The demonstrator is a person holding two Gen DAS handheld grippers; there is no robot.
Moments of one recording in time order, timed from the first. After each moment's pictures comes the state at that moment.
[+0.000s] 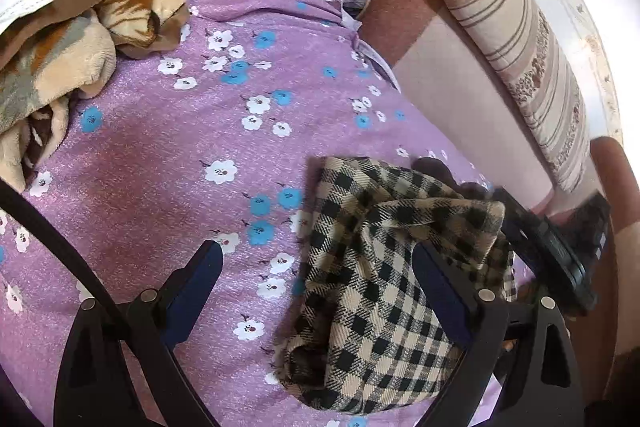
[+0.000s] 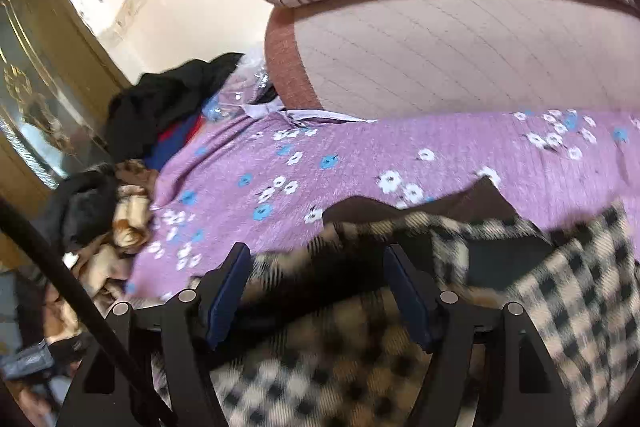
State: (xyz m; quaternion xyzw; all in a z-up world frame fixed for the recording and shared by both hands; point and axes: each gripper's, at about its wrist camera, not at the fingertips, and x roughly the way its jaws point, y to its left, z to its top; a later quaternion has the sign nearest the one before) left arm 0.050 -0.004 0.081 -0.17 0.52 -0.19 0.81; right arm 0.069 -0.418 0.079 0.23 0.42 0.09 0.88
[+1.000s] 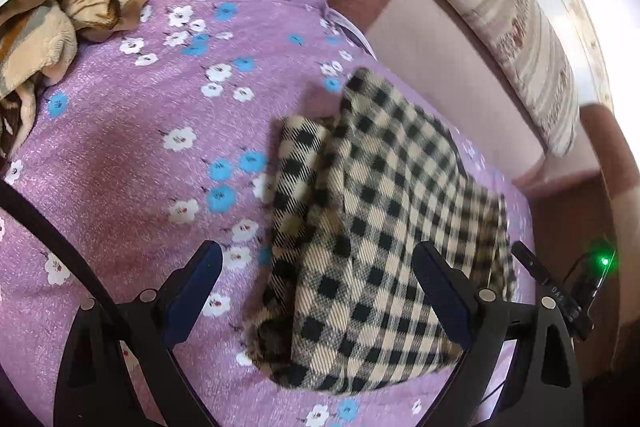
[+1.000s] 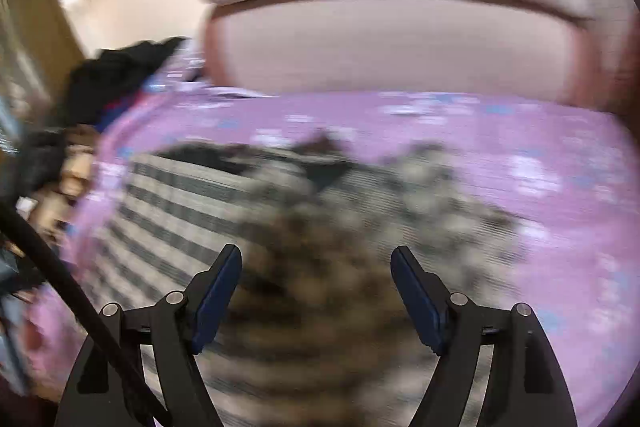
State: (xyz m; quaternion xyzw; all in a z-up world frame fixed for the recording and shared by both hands) left arm 0.030 -0.033 0.070 -0.14 0.54 -0.23 0.79; right arm -0.043 -0.500 0.090 0.12 0.45 -0.04 0.88
